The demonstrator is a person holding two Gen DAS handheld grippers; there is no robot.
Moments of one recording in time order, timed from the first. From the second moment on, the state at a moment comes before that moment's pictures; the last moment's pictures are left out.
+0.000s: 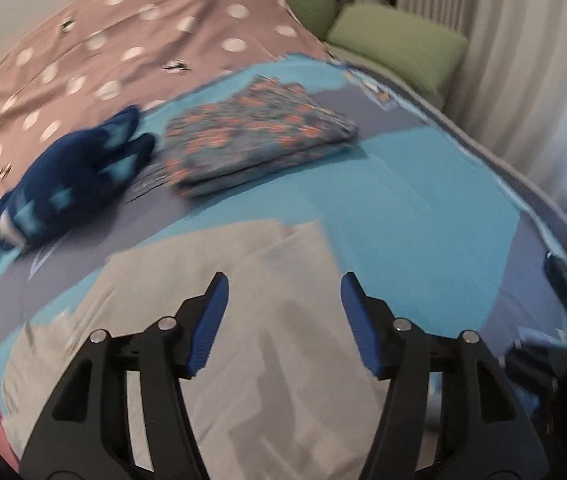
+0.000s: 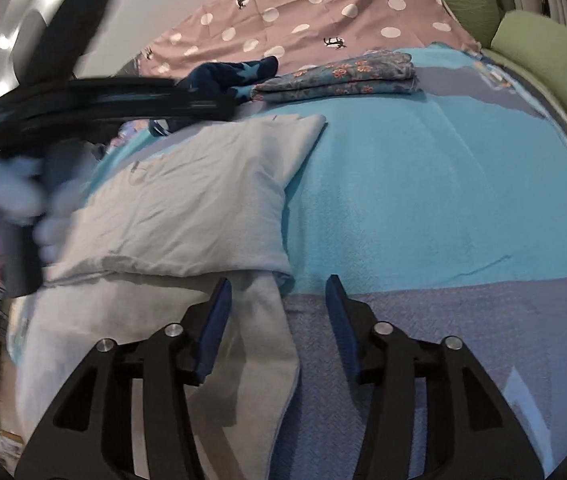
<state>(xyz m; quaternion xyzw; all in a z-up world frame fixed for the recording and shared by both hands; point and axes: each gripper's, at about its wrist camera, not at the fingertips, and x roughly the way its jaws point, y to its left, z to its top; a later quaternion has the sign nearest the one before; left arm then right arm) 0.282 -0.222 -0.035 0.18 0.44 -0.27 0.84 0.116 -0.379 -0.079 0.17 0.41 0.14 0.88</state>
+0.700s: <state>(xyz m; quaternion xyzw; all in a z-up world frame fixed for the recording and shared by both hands) 0.340 -0.239 -0.013 0.09 0.46 -0.23 0.85 0.110 -0.399 -0.083 0.24 0.39 0.17 0.87</state>
